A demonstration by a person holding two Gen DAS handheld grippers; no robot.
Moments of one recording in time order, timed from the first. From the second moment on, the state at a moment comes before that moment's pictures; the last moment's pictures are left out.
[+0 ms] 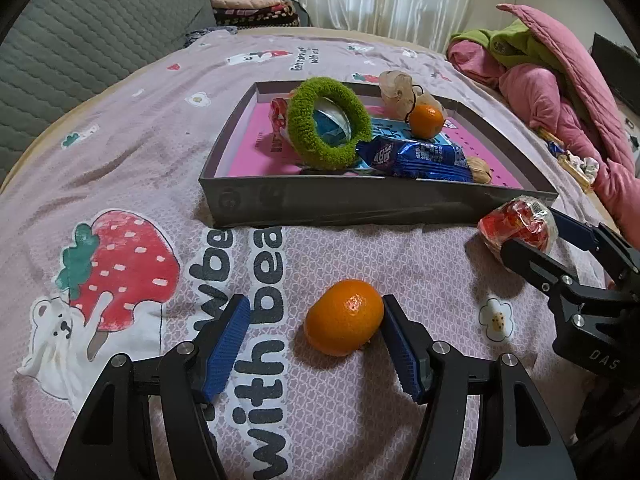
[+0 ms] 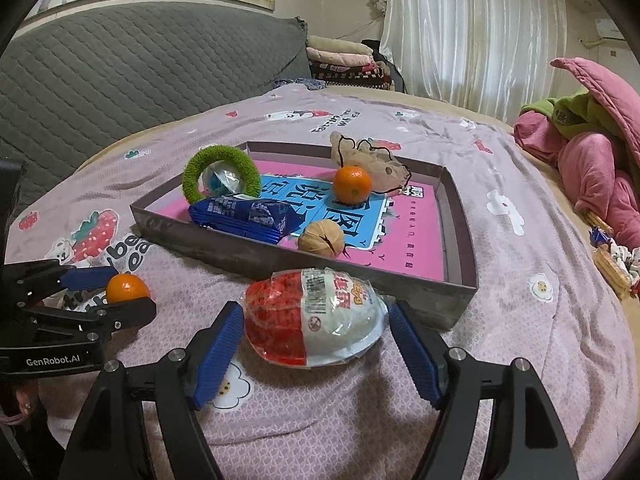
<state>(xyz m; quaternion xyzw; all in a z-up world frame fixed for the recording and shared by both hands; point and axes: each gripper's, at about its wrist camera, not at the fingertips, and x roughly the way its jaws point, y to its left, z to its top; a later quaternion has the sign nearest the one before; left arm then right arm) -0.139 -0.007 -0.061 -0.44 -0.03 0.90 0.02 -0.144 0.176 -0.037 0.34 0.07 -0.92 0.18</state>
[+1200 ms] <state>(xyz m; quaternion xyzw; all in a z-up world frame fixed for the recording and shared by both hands) -0.137 -0.009 -0.051 -0.41 -0.05 0.91 0.03 -0.136 0.177 -0.026 0.31 0.04 -0.93 0.20</state>
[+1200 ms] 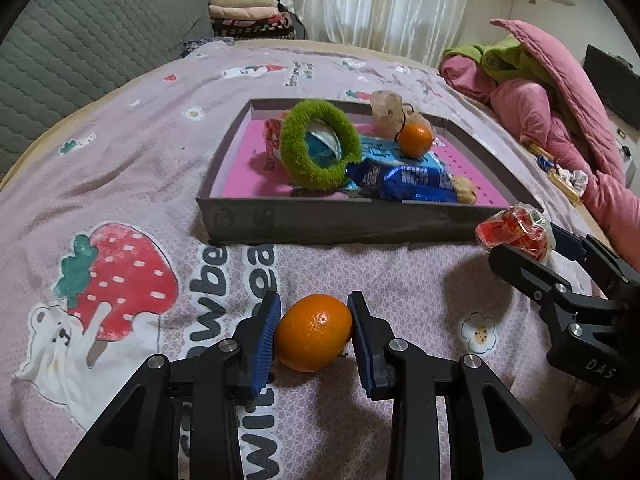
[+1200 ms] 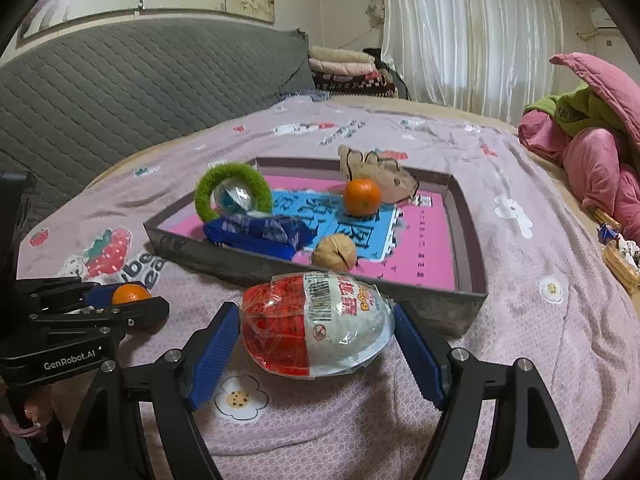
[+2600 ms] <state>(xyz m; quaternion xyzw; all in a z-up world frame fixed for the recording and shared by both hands) -0.162 0.003 0.030 -0.30 -0.02 0.95 0.01 -0.135 0.227 0.042 0.19 -0.01 -0.97 0.16</state>
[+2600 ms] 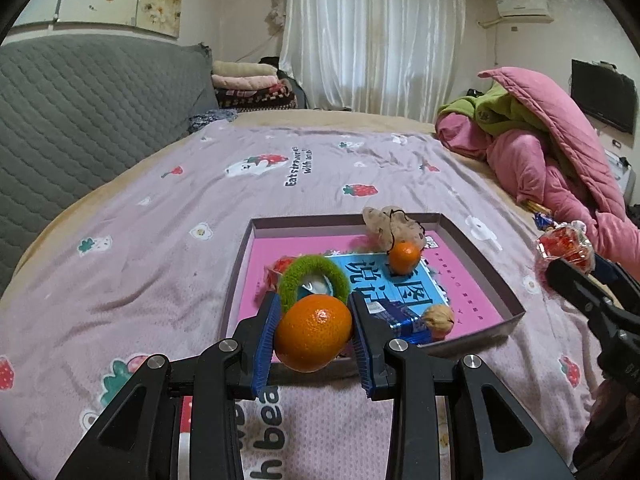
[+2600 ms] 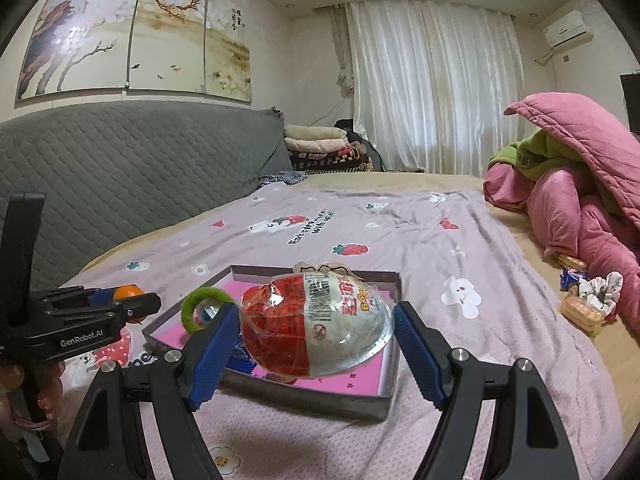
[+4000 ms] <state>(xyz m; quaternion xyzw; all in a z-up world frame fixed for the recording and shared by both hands) -0.209 -0.023 -0.015 -0.33 -0.02 0.94 -0.01 -0.183 0.208 0.015 0.24 0.02 -0.96 0.16</state>
